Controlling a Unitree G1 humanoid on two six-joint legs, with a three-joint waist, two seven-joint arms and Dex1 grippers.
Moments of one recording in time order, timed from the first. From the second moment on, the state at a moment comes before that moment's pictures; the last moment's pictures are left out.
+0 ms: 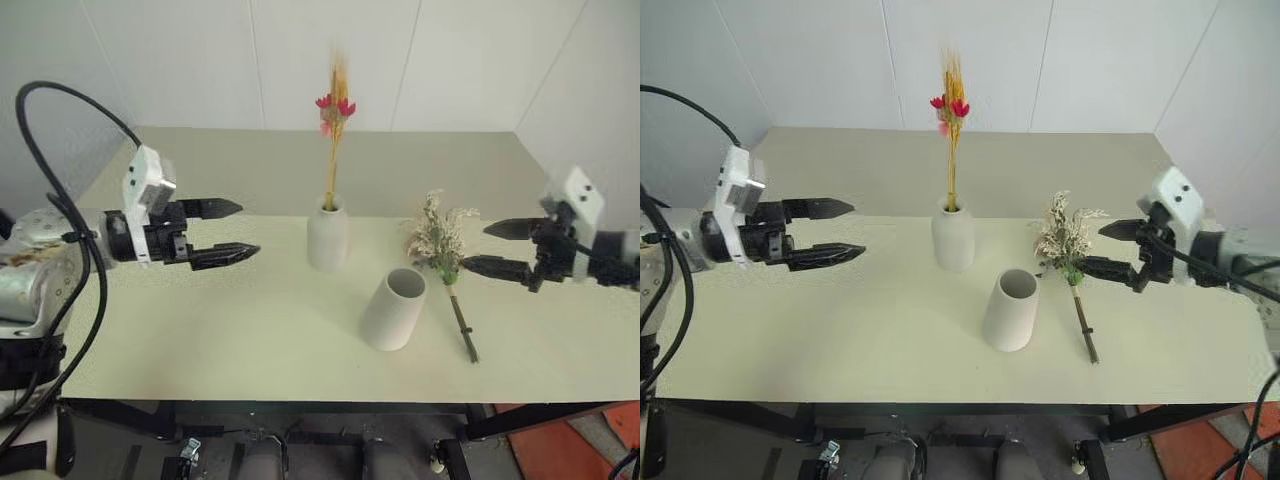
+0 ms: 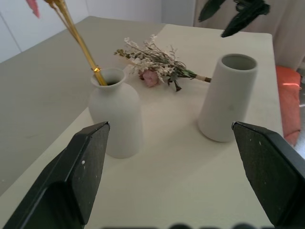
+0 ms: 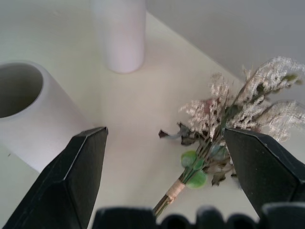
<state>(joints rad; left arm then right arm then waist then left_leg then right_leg) -0.61 0.95 0.18 -0.17 -0.68 0.70 -1.24 -0.60 -1.08 -0.10 -0.15 0.56 0.98 0.95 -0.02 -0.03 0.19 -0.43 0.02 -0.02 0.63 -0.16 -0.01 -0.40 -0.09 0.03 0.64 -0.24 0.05</state>
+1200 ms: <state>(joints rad) -0.55 0.97 0.23 -0.29 -0.79 0.70 -1.20 -1.06 -0.79 0.52 0.54 0.17 1.20 0.95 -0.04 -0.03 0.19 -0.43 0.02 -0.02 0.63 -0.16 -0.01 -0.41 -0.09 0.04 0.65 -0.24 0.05</state>
